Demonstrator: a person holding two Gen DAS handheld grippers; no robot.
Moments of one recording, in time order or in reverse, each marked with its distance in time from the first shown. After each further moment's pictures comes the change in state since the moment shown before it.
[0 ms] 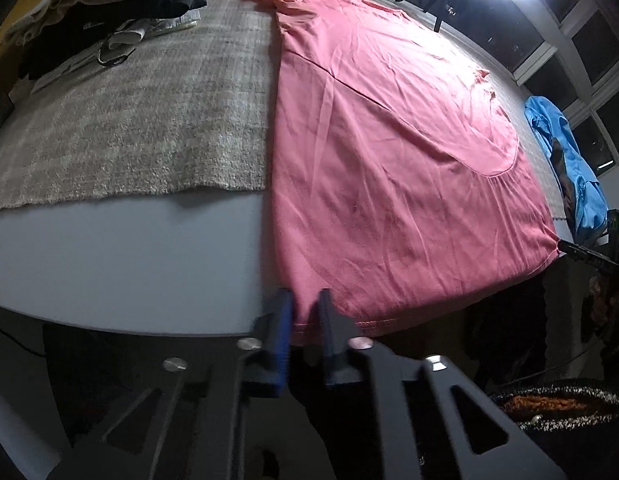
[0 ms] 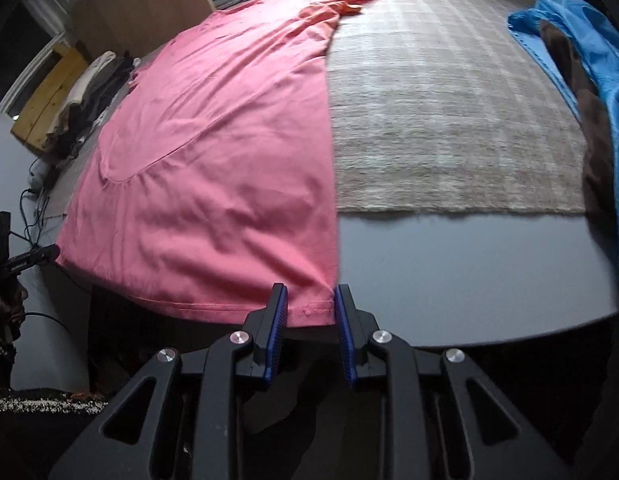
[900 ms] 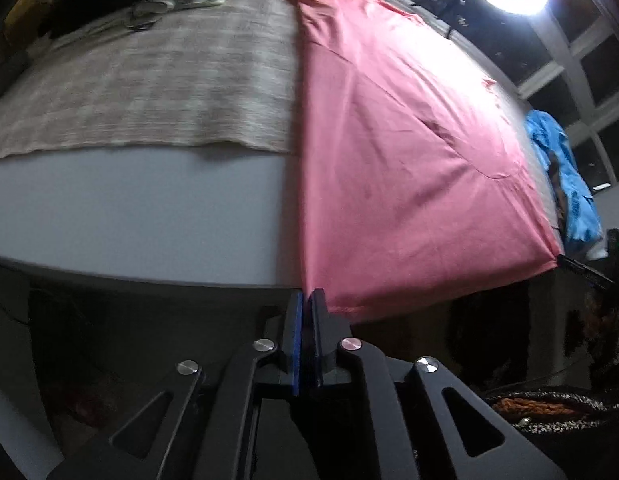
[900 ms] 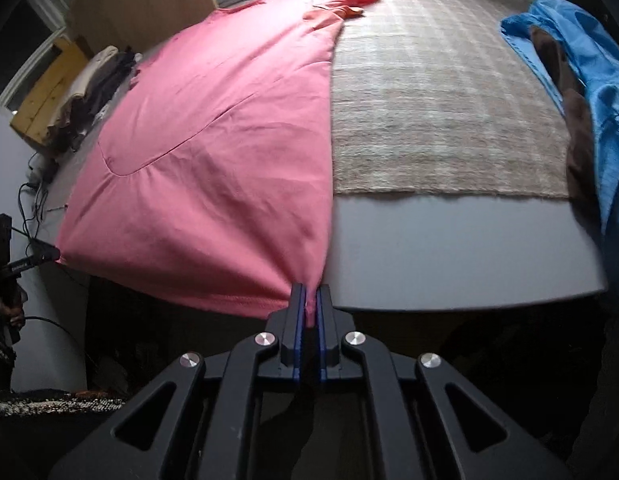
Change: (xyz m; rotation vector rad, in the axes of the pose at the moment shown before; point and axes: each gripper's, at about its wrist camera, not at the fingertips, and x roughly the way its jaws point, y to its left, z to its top) left arm -0.007 0.021 -0.027 -0.088 0.017 -0.018; right arm -0.023 0.014 -0.010 0.003 0.020 -0.036
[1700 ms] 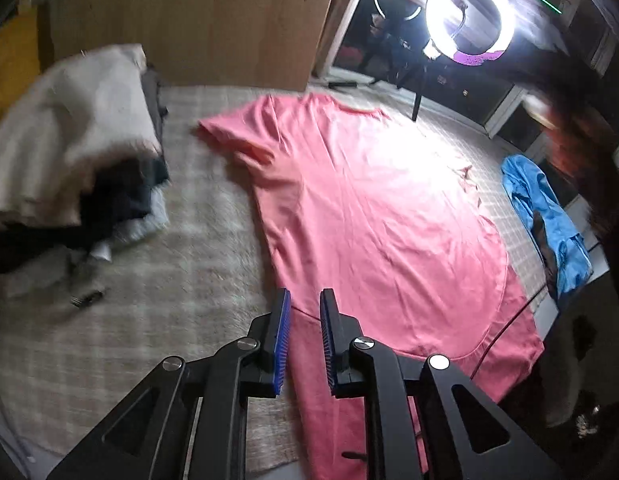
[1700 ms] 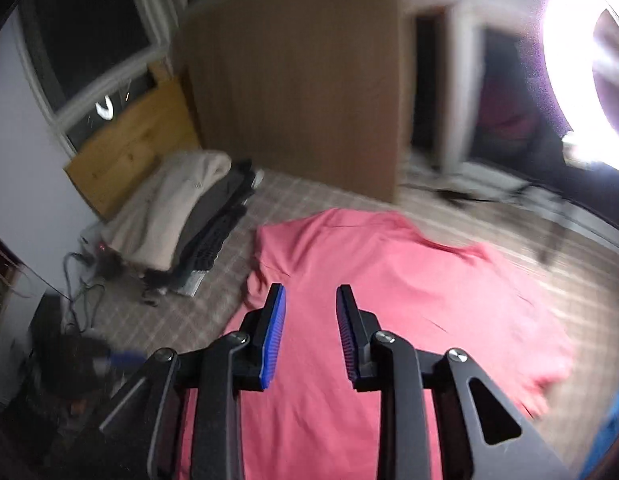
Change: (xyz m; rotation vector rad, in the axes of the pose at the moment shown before) left arm -0.017 -0.031 0.192 0.204 -0.213 -0.074; right arm 0.062 0.287 0.392 -0.443 -0.179 0.191
